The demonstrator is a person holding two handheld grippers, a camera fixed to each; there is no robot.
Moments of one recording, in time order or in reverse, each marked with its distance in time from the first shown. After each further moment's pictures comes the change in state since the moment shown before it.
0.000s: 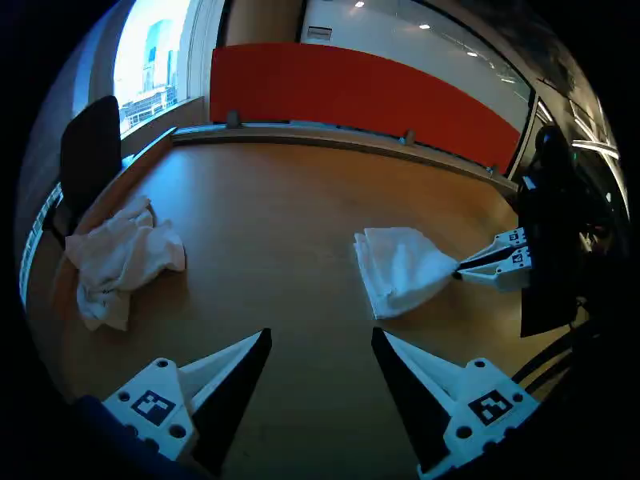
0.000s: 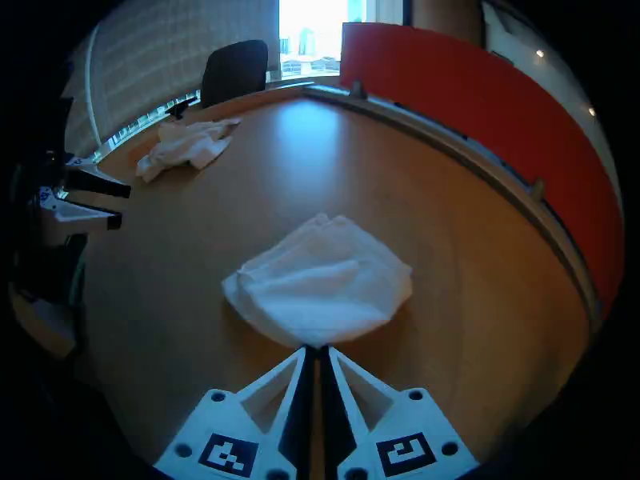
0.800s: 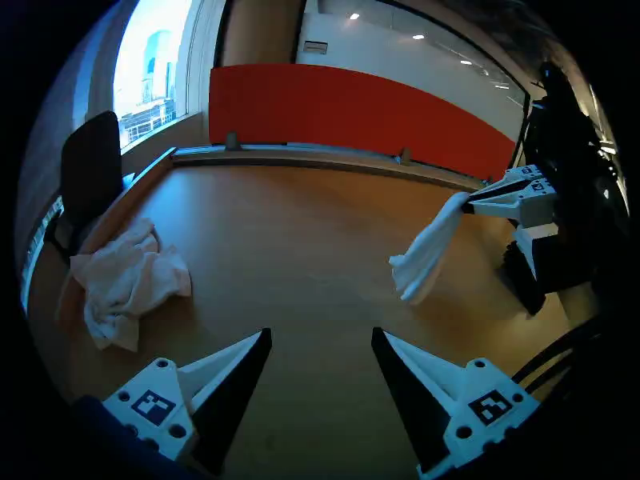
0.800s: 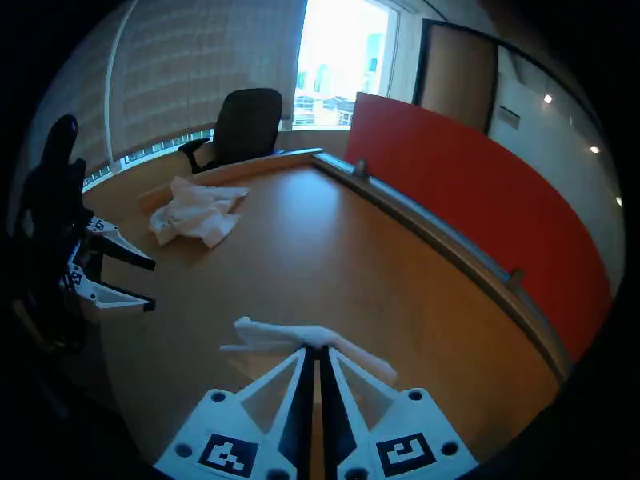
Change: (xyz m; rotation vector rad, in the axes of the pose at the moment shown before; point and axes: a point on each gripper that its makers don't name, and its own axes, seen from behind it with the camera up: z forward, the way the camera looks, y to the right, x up) left arm 0.032 0.002 -0.015 -0.007 0.066 0.015; right arm 0.128 0.009 -0.069 -0.032 0.179 -0.098
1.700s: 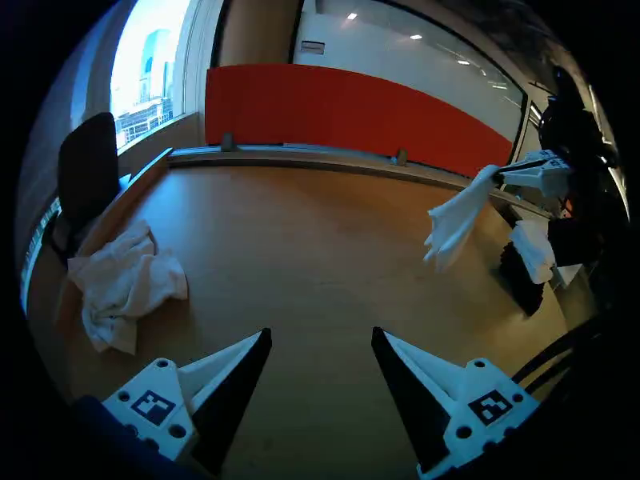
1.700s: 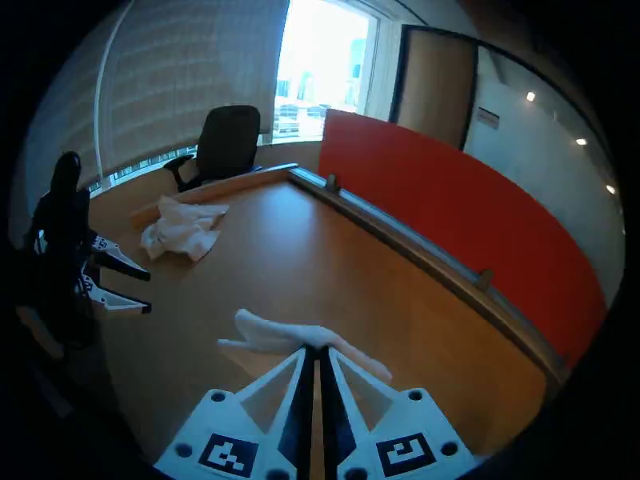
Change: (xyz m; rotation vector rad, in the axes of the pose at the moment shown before) left arm 0.004 0.004 0.002 -0.013 -0.003 0.004; right arm 0.010 0.060 -0.067 -0.060 0.035 0.037
